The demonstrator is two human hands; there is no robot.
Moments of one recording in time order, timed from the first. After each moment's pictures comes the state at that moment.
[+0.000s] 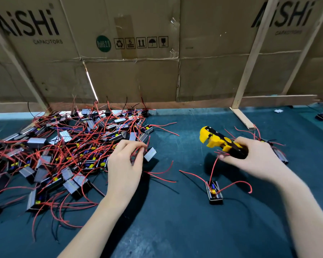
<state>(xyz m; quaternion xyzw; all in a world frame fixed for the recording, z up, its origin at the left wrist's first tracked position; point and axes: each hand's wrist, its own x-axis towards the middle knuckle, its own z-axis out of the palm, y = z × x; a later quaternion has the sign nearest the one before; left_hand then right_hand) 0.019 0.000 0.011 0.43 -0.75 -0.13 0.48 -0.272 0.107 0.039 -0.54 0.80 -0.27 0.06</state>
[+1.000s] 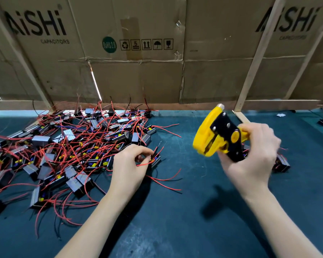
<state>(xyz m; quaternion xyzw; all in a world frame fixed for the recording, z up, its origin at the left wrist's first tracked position) 0.021 -0.005 0.010 0.41 -0.78 -0.17 0.44 -0.208 0.100 0.042 -0.53 0.60 -0.54 -0.28</state>
